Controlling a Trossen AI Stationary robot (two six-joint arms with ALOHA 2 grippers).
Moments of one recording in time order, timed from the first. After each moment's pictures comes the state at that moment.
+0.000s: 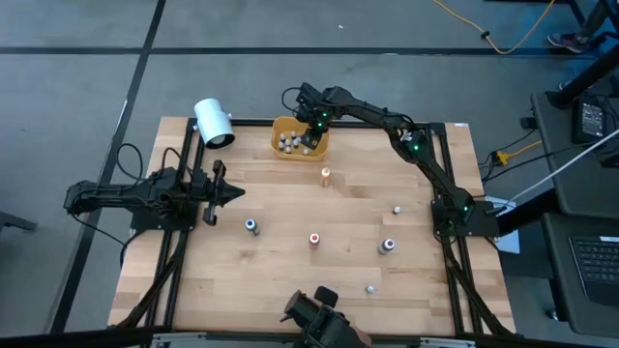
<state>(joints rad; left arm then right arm) 0.06 0.16 0.07 0.23 0.04 -0.09 -0.58 2.51 2.35 -1.10 -0.13 -0.14</state>
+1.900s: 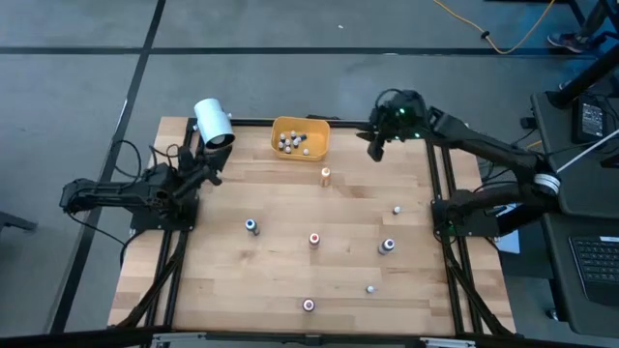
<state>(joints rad) 0.08 0.26 0.14 0.39 -0.65 -0.52 -0.62 1.23 1.03 -0.40 -0.20 -0.19</state>
